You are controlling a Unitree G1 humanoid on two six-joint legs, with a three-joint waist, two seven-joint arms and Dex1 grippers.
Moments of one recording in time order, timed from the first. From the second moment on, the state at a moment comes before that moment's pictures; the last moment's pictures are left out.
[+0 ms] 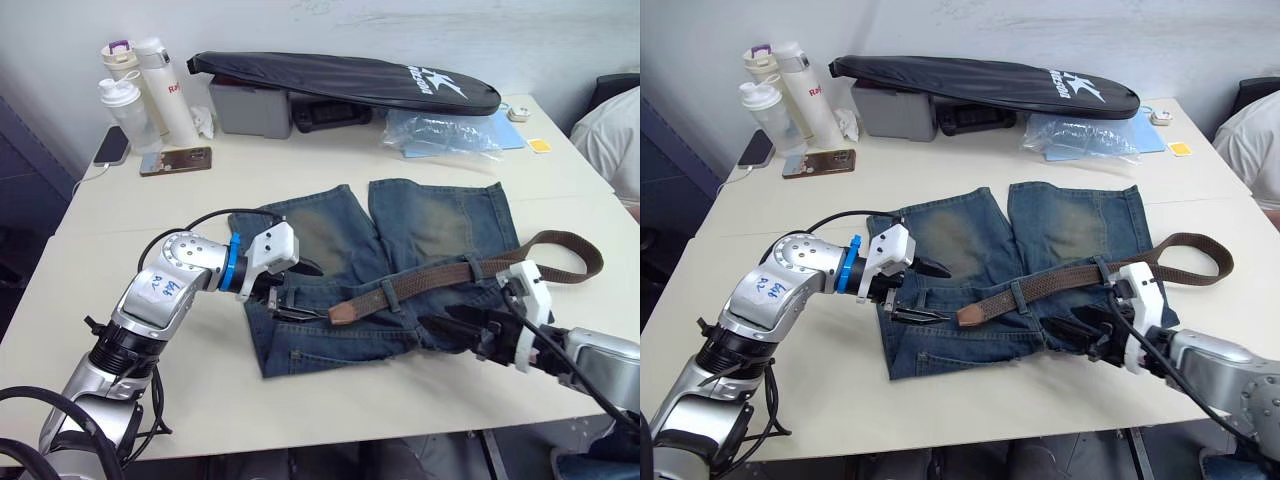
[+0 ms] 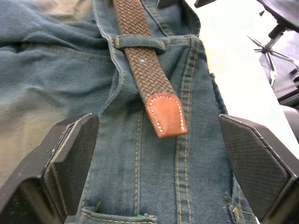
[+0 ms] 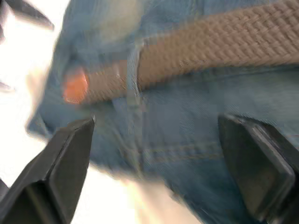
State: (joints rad) left arm -0.62 0.64 -0.25 -0.14 -0.30 0.60 -1.15; right arm 0.09 -0.99 -0.35 -0.57 1.24 1.05 0.33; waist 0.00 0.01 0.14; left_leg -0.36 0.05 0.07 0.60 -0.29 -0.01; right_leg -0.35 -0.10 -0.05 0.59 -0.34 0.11
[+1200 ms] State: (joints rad) left arm -0.51 0.47 -0.41 0.11 0.28 -0.50 -0.74; right arm -0.06 -1.12 -0.25 -0.74 0.91 1.02 0.54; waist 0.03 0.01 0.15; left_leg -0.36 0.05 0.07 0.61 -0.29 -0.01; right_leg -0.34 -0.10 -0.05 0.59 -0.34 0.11
